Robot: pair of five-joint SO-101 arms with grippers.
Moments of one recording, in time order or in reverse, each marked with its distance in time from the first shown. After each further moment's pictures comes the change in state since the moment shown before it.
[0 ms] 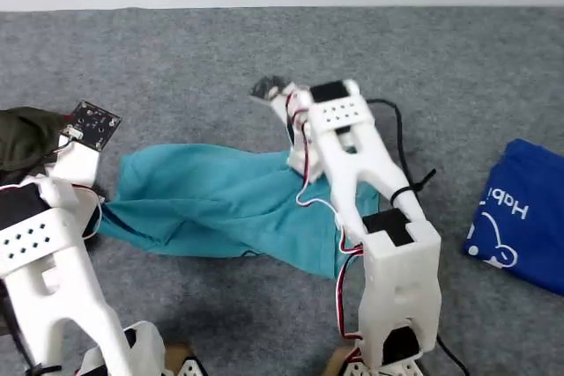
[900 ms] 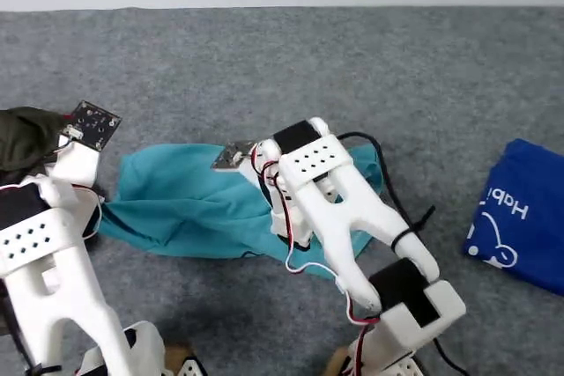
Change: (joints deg) left arm 0.0 0.0 0.1 0.0 0.0; right arm -13.1 -22.2 31.2 5.7 0.0
